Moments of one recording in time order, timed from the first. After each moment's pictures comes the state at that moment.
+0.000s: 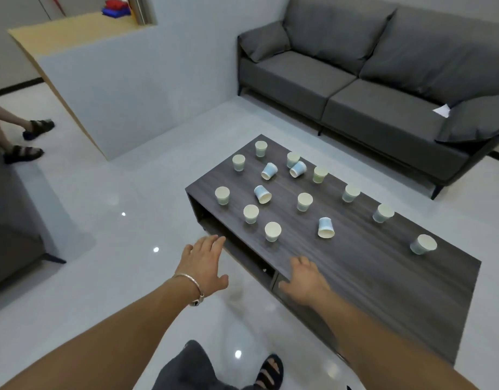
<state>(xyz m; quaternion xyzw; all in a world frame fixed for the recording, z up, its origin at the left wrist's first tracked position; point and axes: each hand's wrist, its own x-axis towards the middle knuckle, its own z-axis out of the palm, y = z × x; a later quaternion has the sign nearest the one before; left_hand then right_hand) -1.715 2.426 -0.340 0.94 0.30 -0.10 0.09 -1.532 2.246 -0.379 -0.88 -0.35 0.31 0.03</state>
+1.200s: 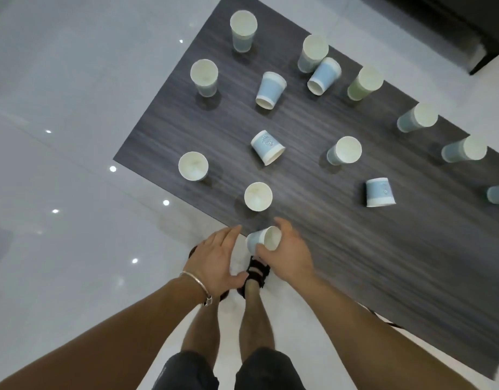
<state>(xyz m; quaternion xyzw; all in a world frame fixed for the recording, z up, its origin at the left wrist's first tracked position) -1.548 2.647 -0.585 0.90 0.16 -0.24 0.34 -1.439 2.498 -0.593 -0.89 -0.08 0.40 0.22</state>
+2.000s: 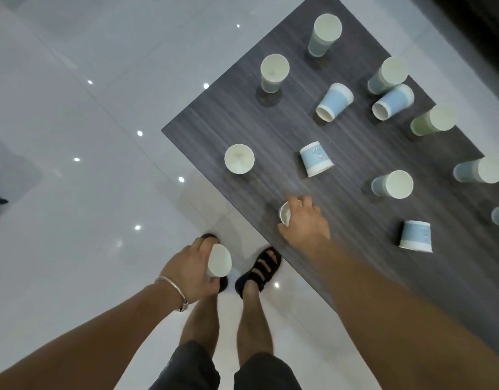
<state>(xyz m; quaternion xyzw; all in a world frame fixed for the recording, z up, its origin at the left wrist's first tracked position) -1.628 2.681 -0.612 0.86 0.32 -0.23 0.34 -1.382 2.567 -0.637 -0.88 -0.34 0.33 -0.06</state>
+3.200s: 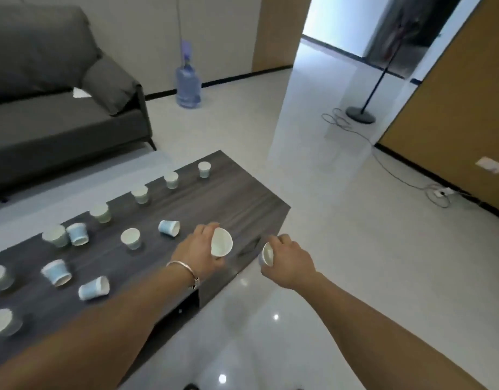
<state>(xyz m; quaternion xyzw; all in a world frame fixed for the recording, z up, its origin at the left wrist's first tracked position) -1.525 2.480 -0.312 0.89 -0.36 -0.14 0.23 -1.677 2.311 -0.297 -0.95 0.28 0.09 0.15</state>
